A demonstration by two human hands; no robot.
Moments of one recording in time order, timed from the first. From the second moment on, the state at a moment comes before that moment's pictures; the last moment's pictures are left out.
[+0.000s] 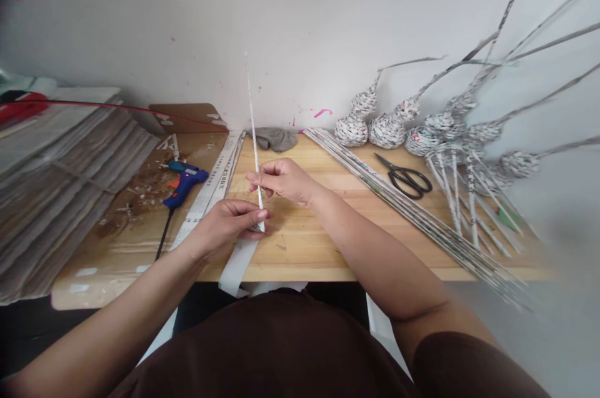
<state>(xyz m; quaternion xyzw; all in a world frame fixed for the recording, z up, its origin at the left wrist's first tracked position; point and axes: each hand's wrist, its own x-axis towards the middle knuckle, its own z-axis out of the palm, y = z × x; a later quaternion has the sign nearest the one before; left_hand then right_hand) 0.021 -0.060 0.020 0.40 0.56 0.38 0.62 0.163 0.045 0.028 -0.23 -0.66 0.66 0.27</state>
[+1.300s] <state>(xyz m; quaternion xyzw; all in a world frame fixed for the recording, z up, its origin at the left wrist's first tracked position) 0.020 -0.054 0.021 0.48 0.53 0.33 0.62 0.177 0.058 0.030 -0.22 -0.65 0.70 0.21</state>
